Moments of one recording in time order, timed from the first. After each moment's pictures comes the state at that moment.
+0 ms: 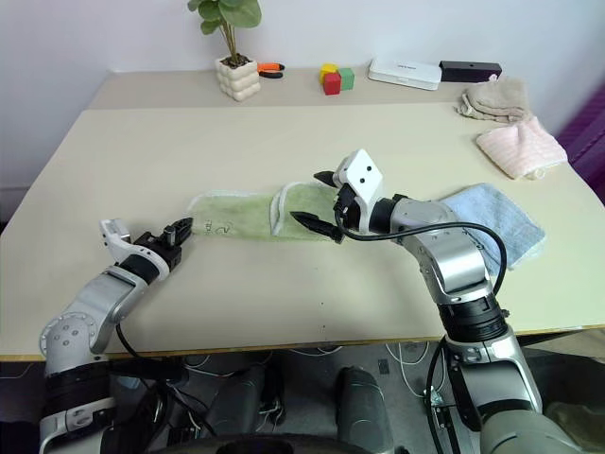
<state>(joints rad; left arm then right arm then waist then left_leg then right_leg) -0.17 0.28 0.42 -0.07 -1.53 0.74 0.26 -0.54 -0.49 0.12 -0.16 0.33 0.52 0.79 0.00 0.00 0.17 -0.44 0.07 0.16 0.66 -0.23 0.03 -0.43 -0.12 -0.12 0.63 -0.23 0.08</state>
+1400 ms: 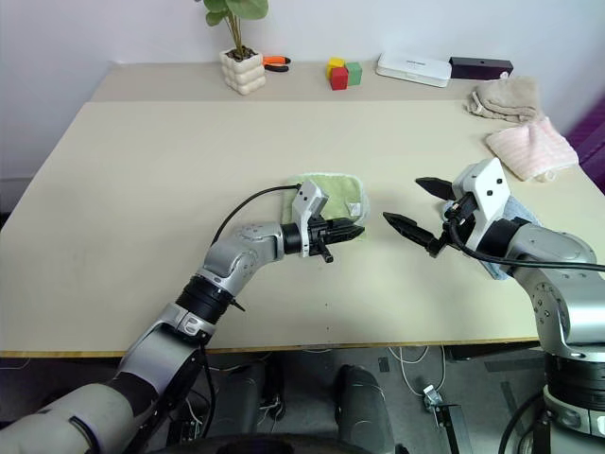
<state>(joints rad) -0.72 0.04 -0.30 0.41 -0.44 0.46 -0.72 -0.20 -0.77 -0.30 -0.32 0.53 0.56 0.81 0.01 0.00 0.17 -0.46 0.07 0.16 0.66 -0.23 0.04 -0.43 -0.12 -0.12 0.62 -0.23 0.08</state>
